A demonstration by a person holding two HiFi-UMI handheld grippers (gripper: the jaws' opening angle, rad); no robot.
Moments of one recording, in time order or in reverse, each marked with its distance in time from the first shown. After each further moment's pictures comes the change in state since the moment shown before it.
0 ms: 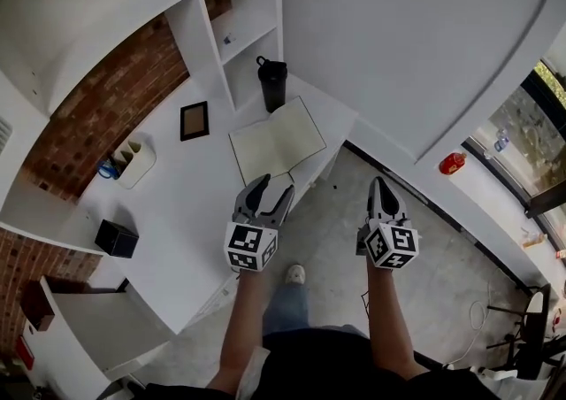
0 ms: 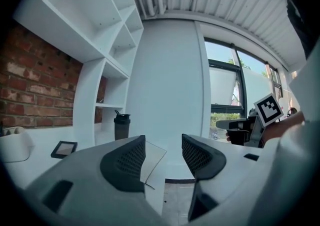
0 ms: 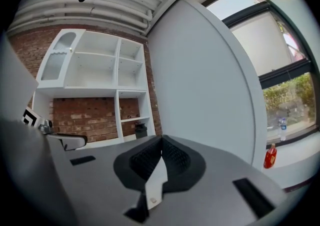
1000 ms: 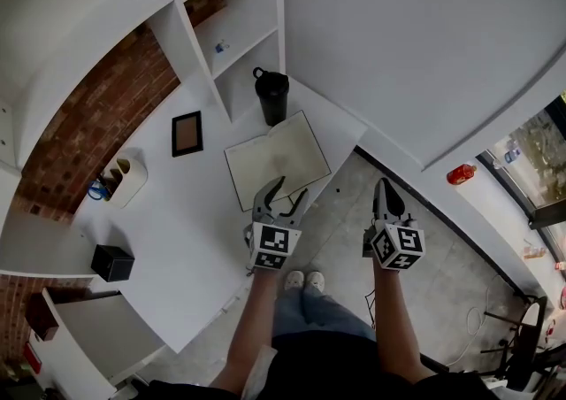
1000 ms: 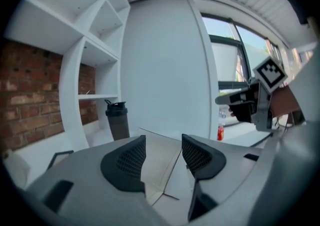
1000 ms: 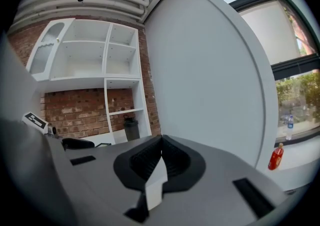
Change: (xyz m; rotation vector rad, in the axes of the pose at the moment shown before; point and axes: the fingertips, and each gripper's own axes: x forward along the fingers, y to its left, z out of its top) left arm 0.113 0.032 -0.040 0.155 0.175 0.040; right arm 0.100 -0.034 -0.015 0.000 0.106 0.004
